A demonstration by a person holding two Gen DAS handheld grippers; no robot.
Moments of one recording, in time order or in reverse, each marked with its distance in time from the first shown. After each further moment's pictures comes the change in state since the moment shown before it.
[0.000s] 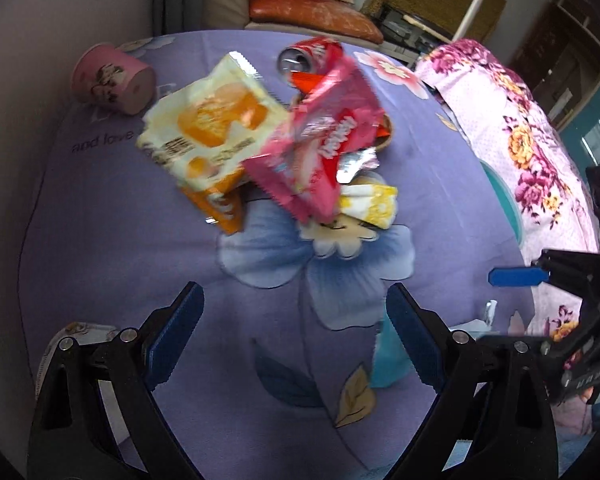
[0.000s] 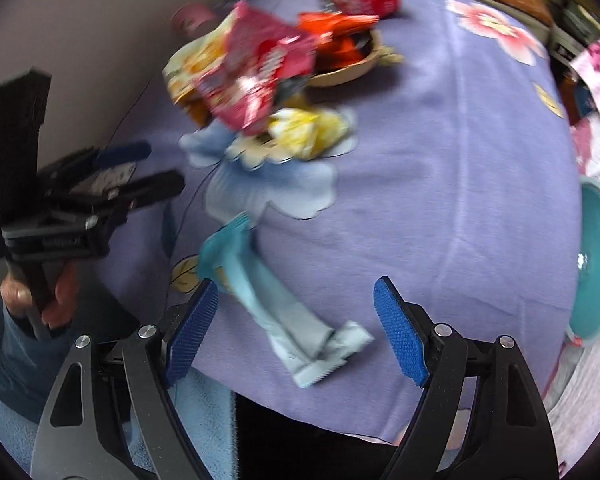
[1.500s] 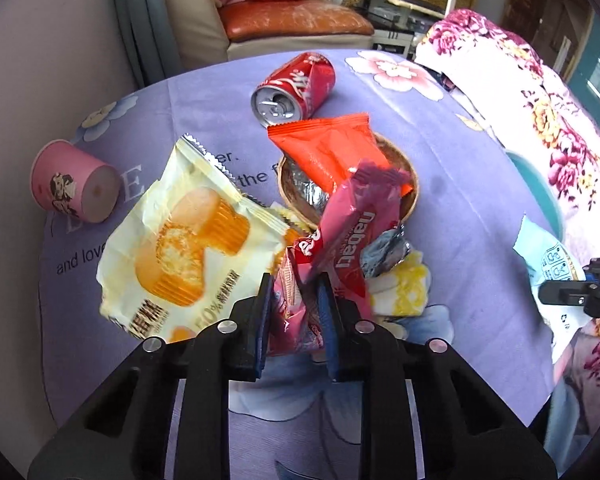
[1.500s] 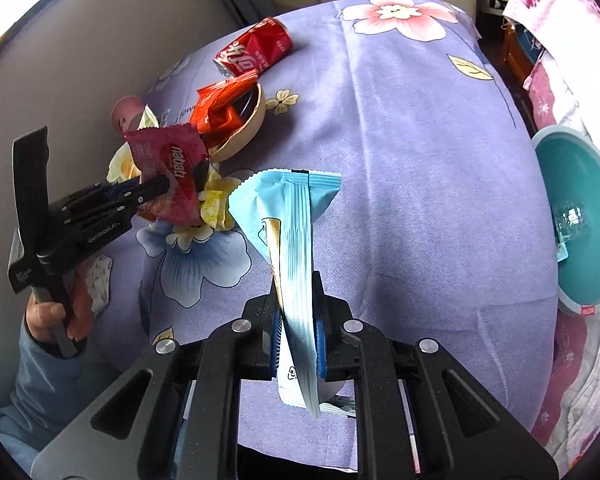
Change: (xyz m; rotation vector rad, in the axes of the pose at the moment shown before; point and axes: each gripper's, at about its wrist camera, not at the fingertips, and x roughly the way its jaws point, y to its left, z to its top) left arm 0.045 -0.041 0.072 0.199 -0.030 0.128; right arm -0.028 -0.093 0.001 0.338 -0.193 0.045
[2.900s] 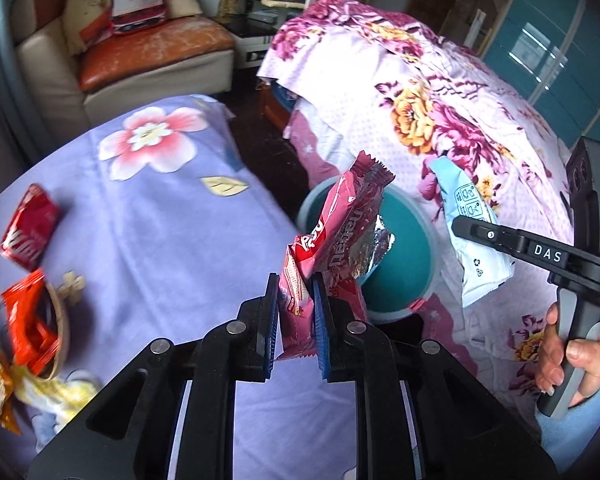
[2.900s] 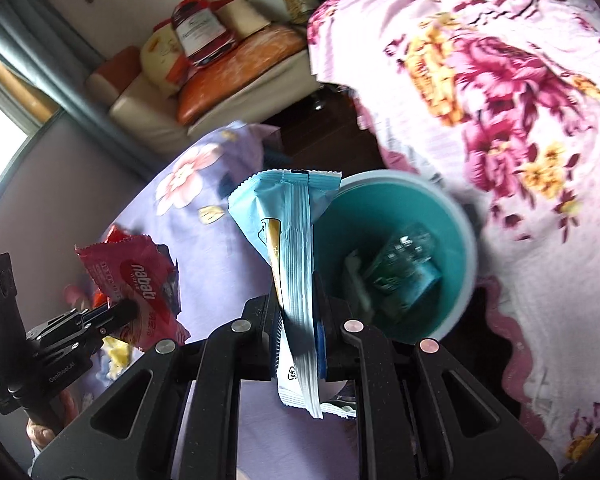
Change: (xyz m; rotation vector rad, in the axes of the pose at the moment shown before) left arm 0.013 -0.265 0.096 0.197 0.006 -0.278; right arm -0.138 -0.238 -0.005 0.406 -0.368 -0.129
